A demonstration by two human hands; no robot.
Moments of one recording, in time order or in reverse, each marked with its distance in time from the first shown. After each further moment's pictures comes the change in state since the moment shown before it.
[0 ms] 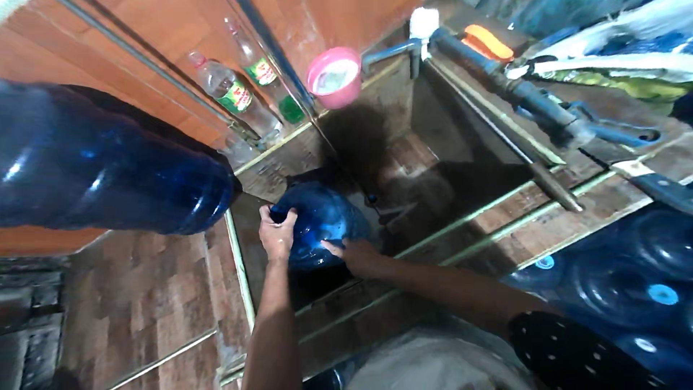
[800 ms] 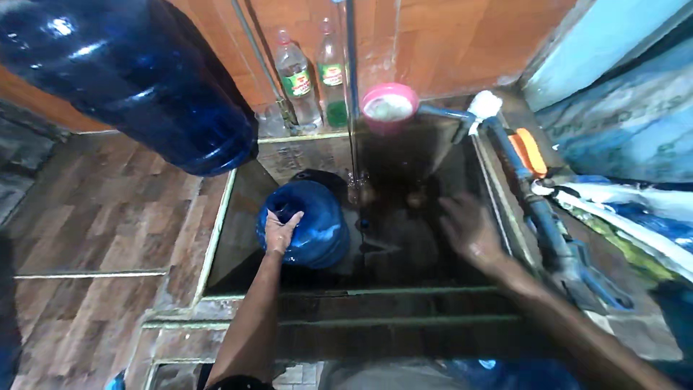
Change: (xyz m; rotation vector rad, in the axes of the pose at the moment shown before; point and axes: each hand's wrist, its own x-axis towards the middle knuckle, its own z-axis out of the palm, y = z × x) left_hand -0.021 -0.030 0.048 -0.356 0.100 -0.175; right_hand -0.120 0.166 -0.188 -0.300 0.676 -0.065
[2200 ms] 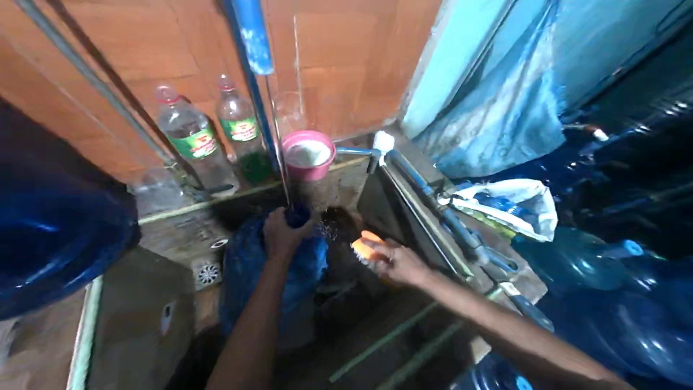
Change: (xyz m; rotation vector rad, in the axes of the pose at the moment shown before) left_hand 0.073 0.119 0.128 0.270 -0.365 0.390; right_hand 0.039 -0.063 -0.001 0.046 -0.357 0.469
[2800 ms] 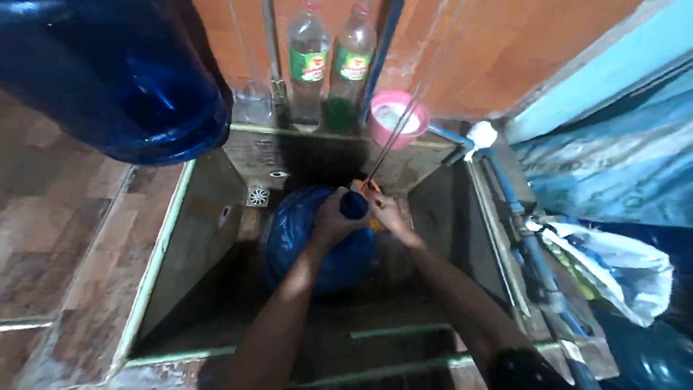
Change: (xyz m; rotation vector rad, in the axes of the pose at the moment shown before) left_hand -0.075 -0.023 -0.024 -0.371 -0.083 -0.103; right_hand 0.130 -0.074 0.083 0.261 0.064 -0.241
